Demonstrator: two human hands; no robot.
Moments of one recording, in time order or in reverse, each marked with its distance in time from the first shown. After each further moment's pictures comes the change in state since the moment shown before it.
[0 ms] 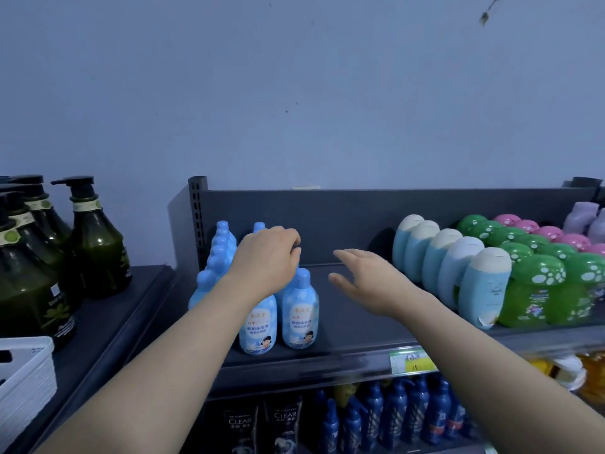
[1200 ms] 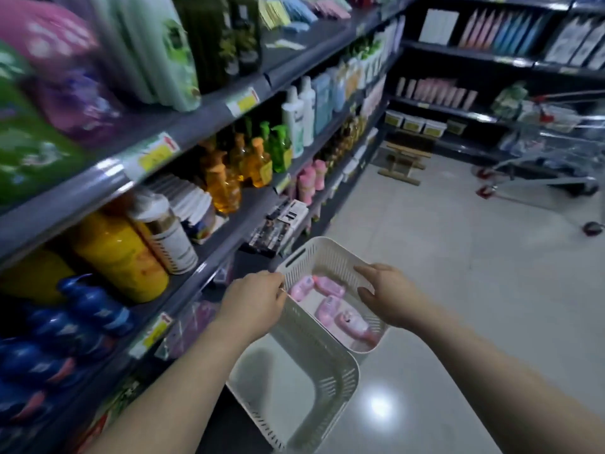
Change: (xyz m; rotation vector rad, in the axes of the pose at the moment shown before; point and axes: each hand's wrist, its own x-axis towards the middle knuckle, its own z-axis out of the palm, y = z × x) left_hand -0.119 0.611 0.346 -0.306 -0.753 0.769; right_hand -0.553 0.453 0.052 0.074 -0.243 1.179
